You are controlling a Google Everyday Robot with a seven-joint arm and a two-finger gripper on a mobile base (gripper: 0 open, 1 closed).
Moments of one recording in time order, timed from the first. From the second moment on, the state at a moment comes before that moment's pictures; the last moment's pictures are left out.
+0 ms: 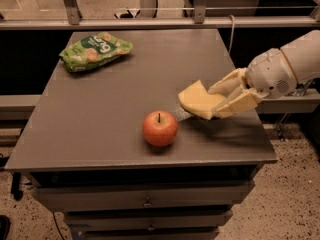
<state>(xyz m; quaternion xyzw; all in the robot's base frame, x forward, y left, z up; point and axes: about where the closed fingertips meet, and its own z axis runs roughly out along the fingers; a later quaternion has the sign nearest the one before) 0.495 -0.148 0.886 -0.62 0.66 0.28 0.32</state>
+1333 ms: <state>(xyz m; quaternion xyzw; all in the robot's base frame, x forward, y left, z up) 0.482 -0.134 0.867 -0.64 0.60 0.36 0.32</state>
